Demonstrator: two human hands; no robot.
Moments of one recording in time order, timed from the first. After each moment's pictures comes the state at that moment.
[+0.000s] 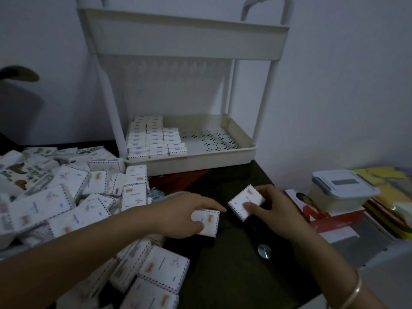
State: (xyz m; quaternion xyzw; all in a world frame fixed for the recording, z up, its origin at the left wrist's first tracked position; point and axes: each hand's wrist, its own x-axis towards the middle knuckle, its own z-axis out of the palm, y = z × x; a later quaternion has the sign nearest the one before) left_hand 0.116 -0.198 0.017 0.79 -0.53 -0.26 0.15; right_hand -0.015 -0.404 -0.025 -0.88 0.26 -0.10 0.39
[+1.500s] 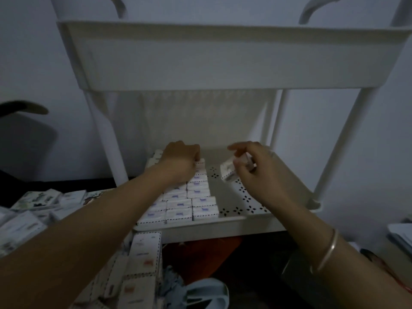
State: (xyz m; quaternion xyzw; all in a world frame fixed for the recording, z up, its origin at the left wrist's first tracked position) left_hand 0.369 -0.276 0.043 0.93 -0.34 0.09 0.05; right_hand 0.218 -0.422 0.041 -0.89 0.04 -0.31 0.34
